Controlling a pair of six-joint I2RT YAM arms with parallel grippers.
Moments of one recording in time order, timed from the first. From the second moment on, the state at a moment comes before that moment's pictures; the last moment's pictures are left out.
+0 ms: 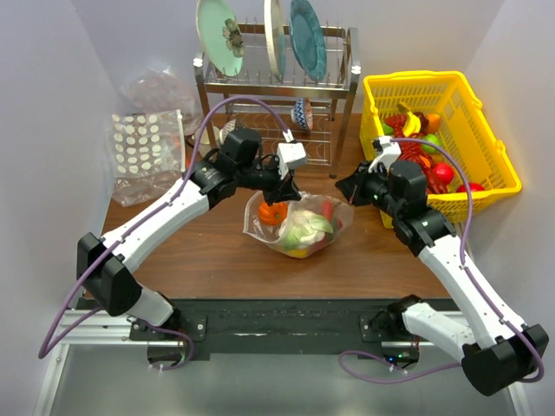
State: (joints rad) left arm -0.68 1.50 1.41 -0.46 0.62 0.23; right arm 0.39 0.97 0.95 -0.31 -0.15 0.41
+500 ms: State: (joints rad) left arm -0.68 1.49 1.42 -0.47 0.64 0.22; right arm 0.39 1.01 0.94 -0.20 -0.50 0.22
